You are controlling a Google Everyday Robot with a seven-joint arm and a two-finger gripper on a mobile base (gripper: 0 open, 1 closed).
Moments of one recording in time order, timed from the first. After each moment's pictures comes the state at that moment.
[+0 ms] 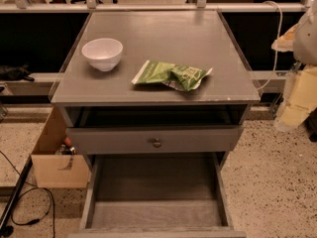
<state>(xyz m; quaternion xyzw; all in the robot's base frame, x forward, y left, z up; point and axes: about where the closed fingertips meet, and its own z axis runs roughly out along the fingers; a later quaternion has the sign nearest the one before) 0.438 -0.217 0.976 -0.60 0.78 -0.03 0.16</state>
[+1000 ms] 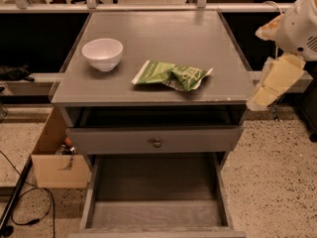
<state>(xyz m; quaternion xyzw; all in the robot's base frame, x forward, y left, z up) 0.484 -0.193 0.978 -0.58 0.77 0.01 0.26</state>
